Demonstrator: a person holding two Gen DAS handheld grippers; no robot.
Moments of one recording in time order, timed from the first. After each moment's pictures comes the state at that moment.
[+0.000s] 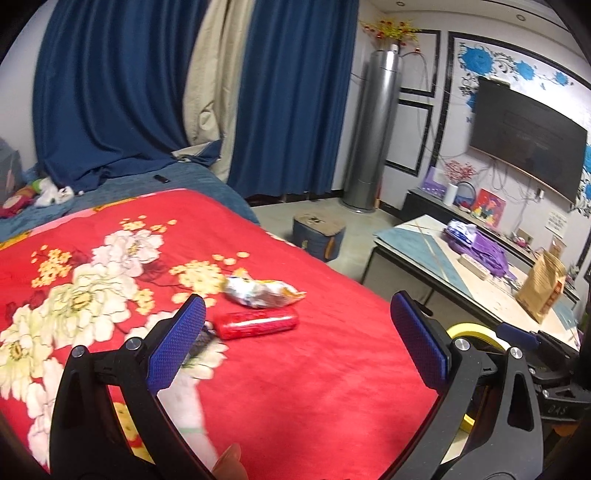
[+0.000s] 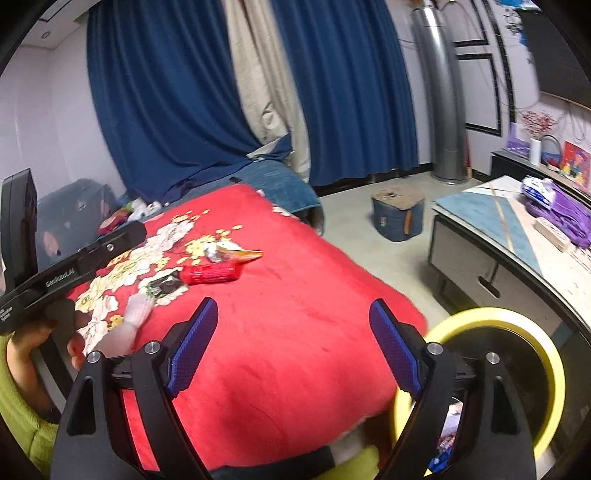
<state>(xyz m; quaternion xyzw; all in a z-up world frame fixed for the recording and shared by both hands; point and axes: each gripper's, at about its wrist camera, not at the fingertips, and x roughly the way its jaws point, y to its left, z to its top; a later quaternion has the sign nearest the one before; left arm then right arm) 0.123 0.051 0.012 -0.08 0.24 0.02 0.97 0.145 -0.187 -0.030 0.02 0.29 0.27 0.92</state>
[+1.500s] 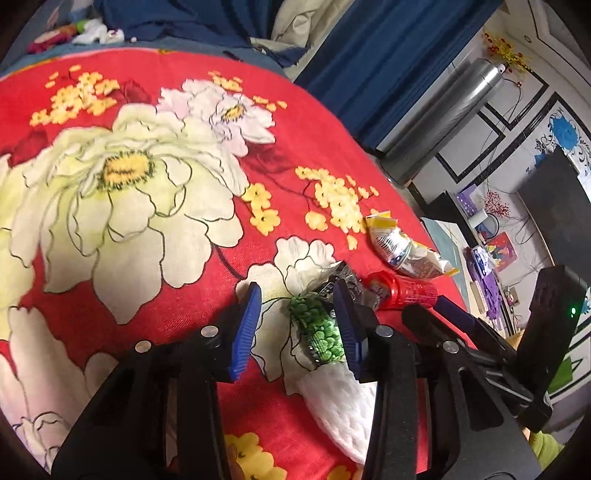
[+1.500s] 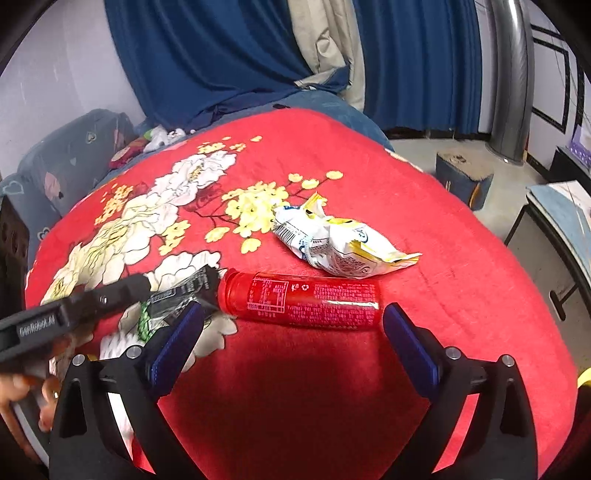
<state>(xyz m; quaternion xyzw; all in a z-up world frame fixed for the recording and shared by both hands) 0.154 0.215 -0.088 -0.30 0.37 0.03 0.88 0.253 0.026 -0.096 -0.05 0.39 0.32 0.86</state>
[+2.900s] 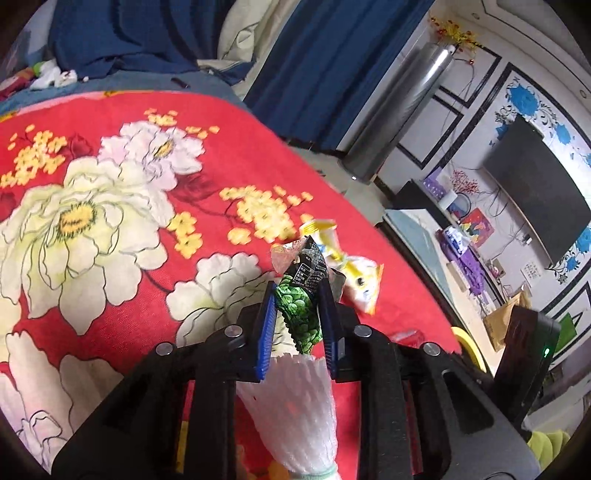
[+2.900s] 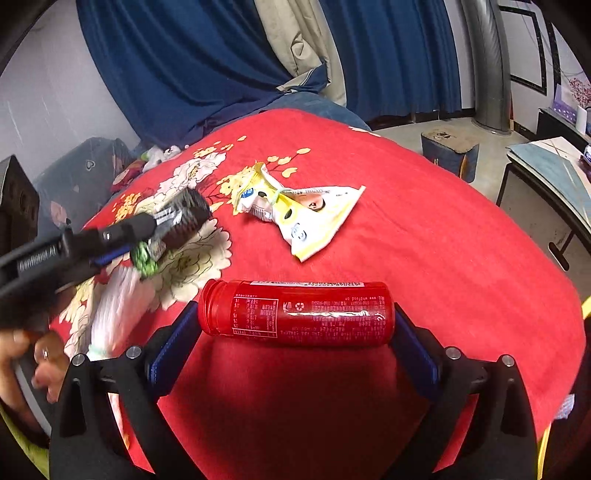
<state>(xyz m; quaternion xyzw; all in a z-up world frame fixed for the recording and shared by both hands) 0.149 0.173 -0.046 -0.24 0.33 -0.03 0.91 0.206 -0.038 -0.100 0.01 0.40 0.31 0.86</state>
